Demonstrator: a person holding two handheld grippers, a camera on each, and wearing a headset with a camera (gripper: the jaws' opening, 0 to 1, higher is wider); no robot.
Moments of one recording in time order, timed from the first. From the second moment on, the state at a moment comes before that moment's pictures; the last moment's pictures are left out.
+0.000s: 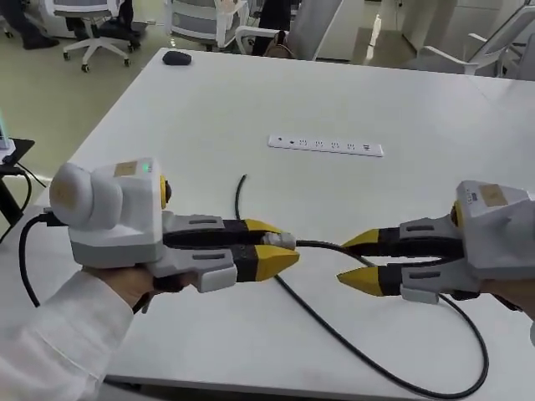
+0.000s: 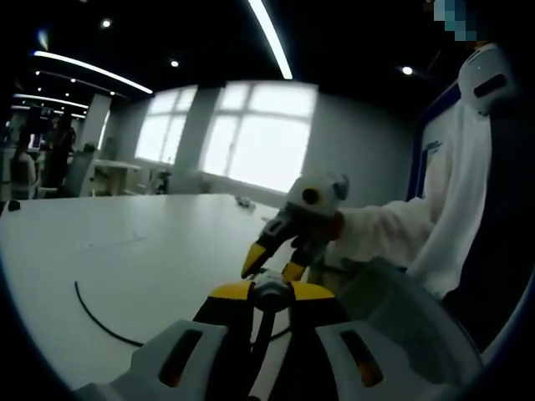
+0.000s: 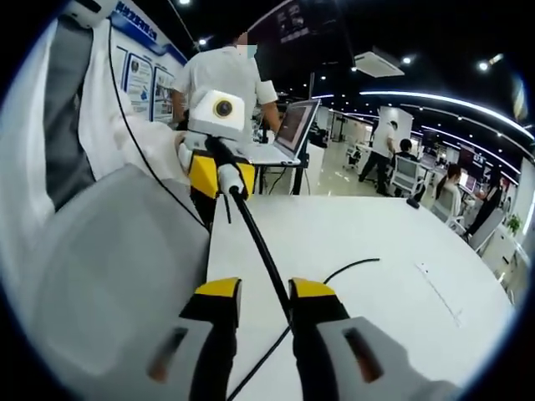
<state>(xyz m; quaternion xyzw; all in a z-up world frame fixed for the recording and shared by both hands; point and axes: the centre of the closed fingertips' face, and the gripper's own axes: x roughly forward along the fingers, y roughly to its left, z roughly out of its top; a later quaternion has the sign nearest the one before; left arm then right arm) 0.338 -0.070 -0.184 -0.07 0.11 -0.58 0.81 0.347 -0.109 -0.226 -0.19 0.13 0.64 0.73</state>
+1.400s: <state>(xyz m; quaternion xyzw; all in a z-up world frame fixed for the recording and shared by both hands) 0.336 -0.072 -0.182 -0.06 0.11 -0.59 0.80 0.333 -0.072 -0.200 -0.22 0.08 0.68 0.70</state>
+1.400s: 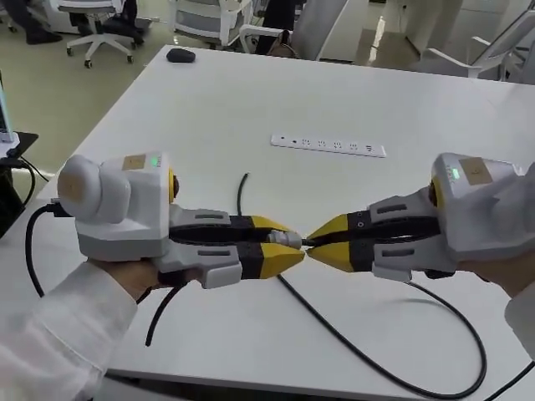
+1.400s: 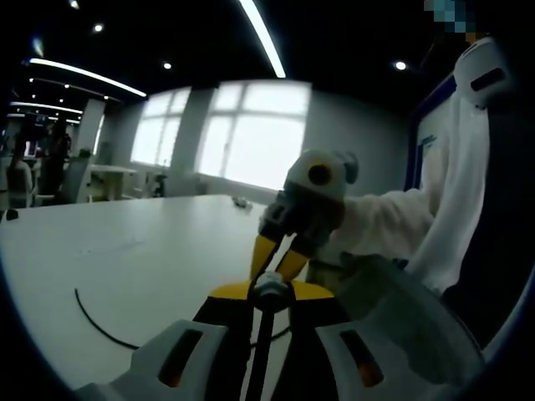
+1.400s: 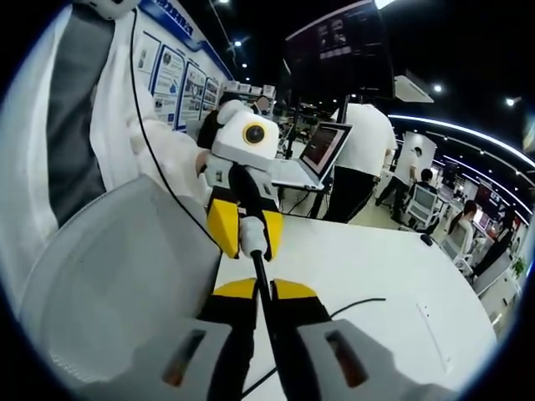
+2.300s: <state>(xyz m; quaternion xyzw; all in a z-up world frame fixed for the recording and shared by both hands) 0.339 -0.070 -0.183 -0.06 0.11 -0.58 0.80 0.350 -0.126 -0.241 -0.19 0.14 0.63 0.74</state>
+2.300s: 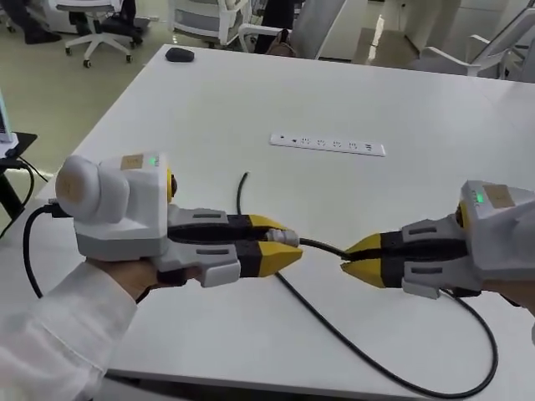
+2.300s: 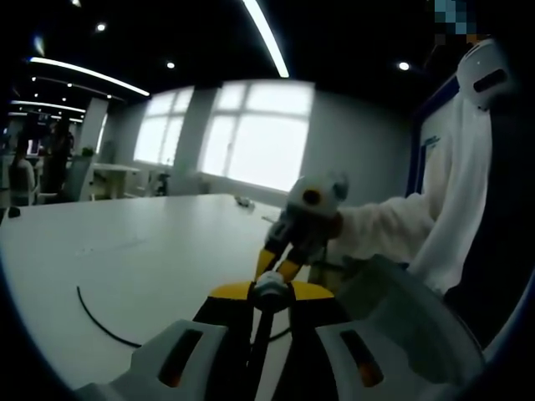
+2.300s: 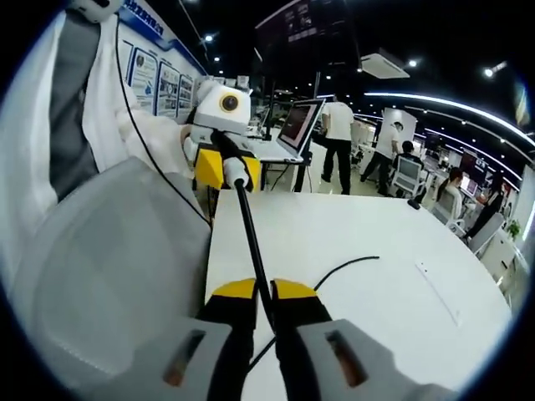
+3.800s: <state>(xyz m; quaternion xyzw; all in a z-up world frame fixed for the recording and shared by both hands) 0.338 -0.072 -0.177 -0.06 0.09 -0.59 0.80 0.339 -0.095 -0.200 -0.21 0.10 0.64 0.73</state>
